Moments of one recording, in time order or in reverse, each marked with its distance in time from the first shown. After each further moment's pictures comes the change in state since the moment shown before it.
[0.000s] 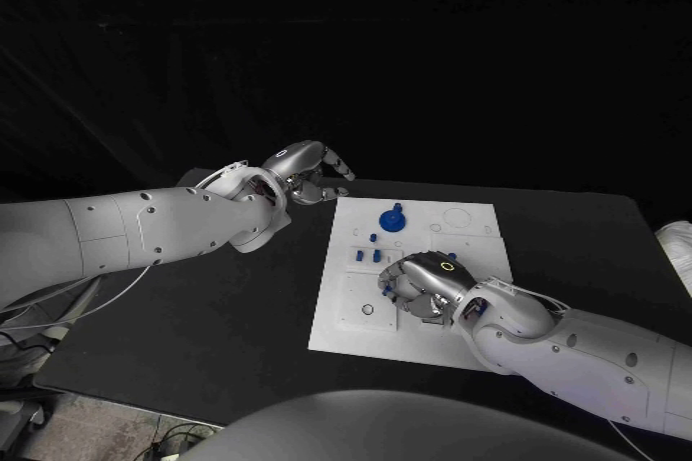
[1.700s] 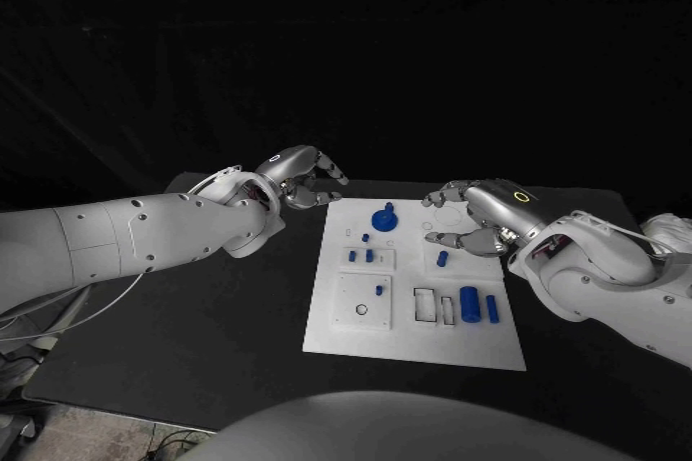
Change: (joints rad) left arm -0.007 0.011 -0.001 -0.003 0.000 0.015 -0.006; left_hand 0.000 0.000 0.000 0.000 0.000 0.000 0.000 0.000 0.000 0.000 0.000 0.000 0.000 0.000 0.000 -0.006 -0.006 0.000 -0.007 0.000 -0.006 0.000; right arm 0.239 -0.255 0.005 0.193 0.013 -0.025 -0.081; right_hand -0.159 -0.046 -0.176 0.174 -0.351 -0.160 -0.047 -0.138 -0.196 -0.327 0.049 0.091 0.031 0.003 0.058 0.019 0.000 0.001 -0.003 0.064 -0.017 0.000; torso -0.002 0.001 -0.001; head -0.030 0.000
